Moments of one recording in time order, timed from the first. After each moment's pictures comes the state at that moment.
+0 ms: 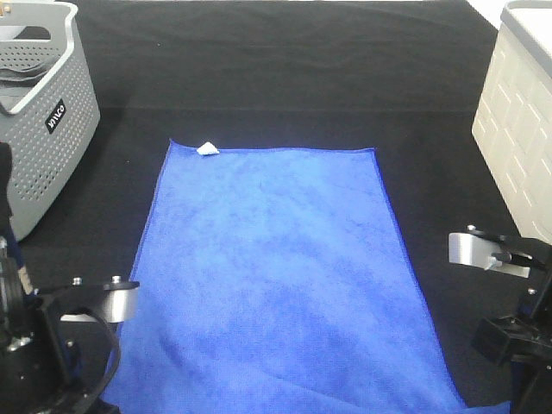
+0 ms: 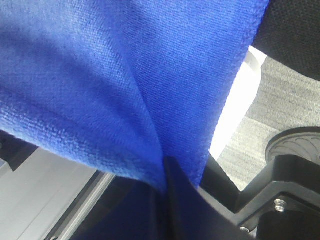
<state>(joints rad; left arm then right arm) -0.60 1.59 -0.71 -0.58 1.13 0.12 0.22 1.49 -0.63 0.43 1.21 -0.25</state>
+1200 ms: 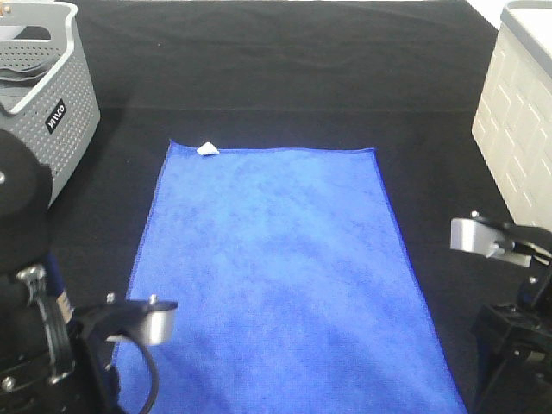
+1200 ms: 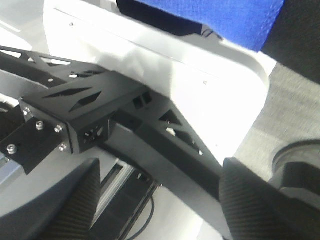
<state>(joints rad) -0.74 1.61 -0.73 -0.62 1.07 0.05 0.22 1.45 -0.63 0.47 1.21 -0.25</state>
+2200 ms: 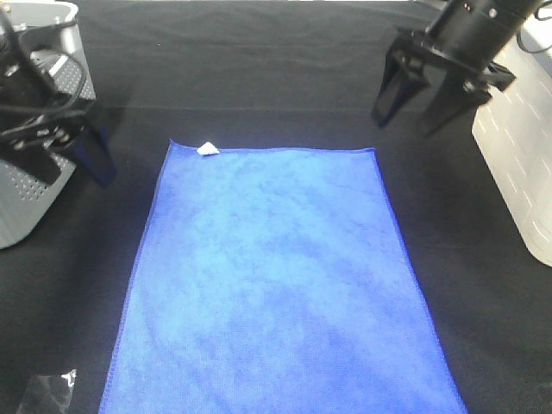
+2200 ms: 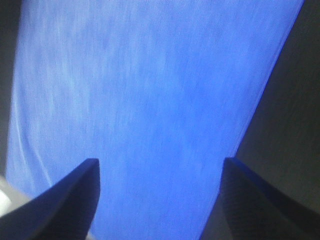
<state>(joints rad) -0.17 1.77 -1.32 -0.32 1.02 0.23 0.13 1.94 -1.64 0.42 1.21 -0.24</state>
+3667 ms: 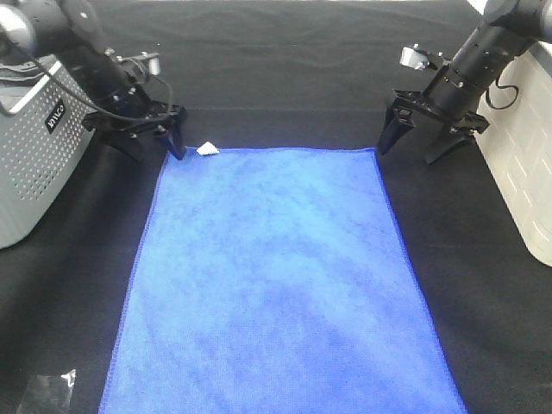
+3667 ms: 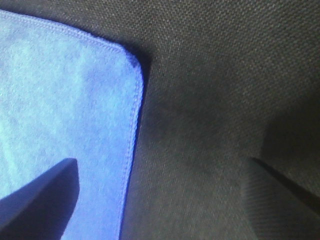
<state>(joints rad) -0.13 2.59 -2.27 -0.34 1.09 0.18 -0.01 2.51 -2.14 0.38 1.20 -0.26</state>
